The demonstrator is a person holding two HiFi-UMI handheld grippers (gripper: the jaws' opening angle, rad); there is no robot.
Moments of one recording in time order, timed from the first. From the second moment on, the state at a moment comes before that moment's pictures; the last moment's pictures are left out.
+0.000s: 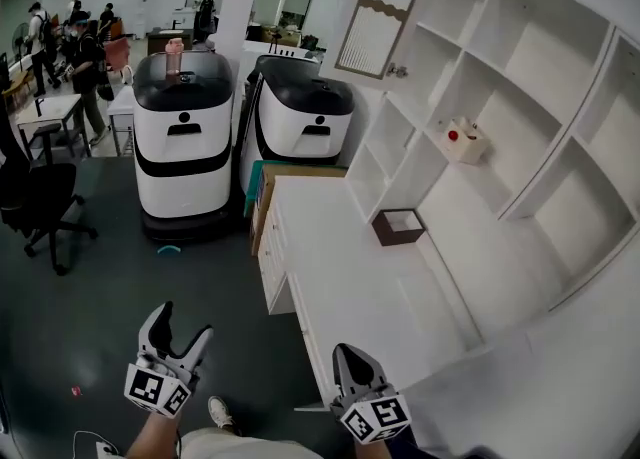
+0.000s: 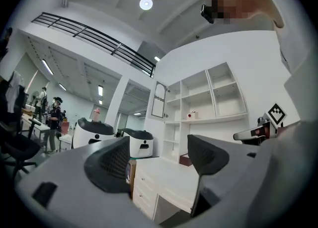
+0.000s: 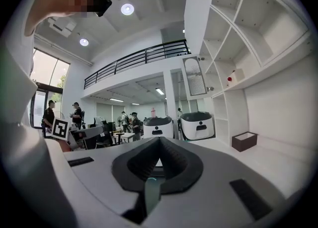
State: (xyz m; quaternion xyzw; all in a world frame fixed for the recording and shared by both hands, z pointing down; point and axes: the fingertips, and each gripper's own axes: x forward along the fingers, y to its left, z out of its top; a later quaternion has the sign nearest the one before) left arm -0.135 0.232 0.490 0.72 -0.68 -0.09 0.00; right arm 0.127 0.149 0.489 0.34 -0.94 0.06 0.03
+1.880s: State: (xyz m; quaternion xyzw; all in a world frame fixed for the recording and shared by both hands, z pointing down) left arm -0.247 -0.511 0.334 0.83 -0.55 -0.03 -0.10; right arm 0.029 -0.251 0.437 0.47 -0.88 0.03 0.00
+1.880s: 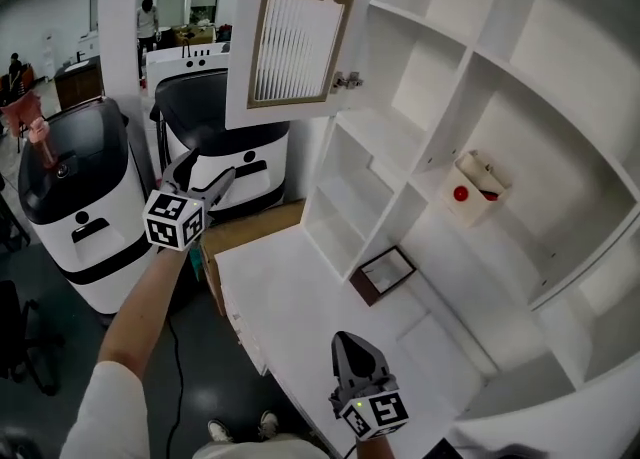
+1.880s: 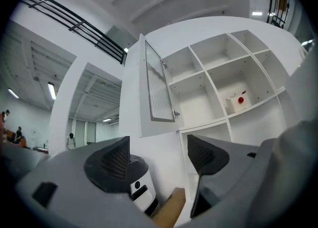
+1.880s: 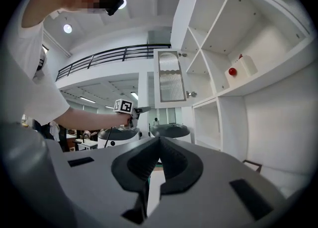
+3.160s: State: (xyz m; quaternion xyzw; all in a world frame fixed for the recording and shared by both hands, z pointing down) left arm -0.234 -0.631 0.231 0.83 -0.54 -0.05 -0.14; right arm 0.072 -0.252 0.447 0.58 -0.82 0.05 -0.02
